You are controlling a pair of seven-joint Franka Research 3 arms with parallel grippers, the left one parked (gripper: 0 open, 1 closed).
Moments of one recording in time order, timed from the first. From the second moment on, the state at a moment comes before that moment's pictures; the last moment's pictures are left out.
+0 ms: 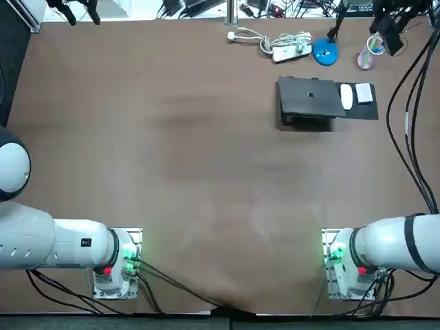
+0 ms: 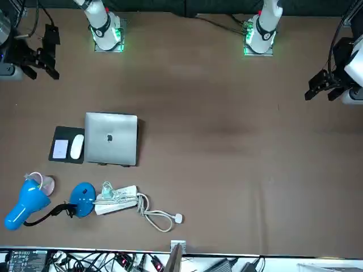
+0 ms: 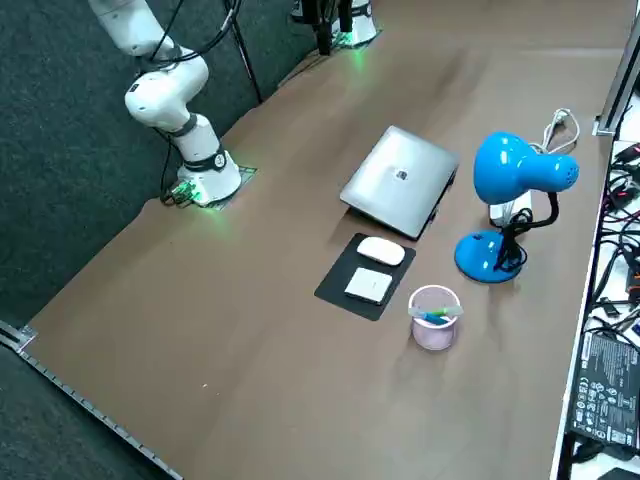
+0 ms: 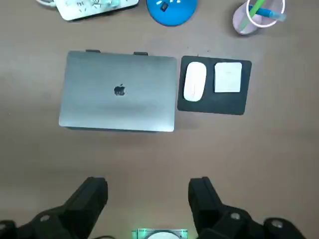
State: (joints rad) arm 0.08 -0.15 -0.04 -1.73 -0.01 1.53 0.04
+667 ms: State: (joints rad) arm 0.11 -0.18 -0.09 -1.76 -0.01 1.53 0.04
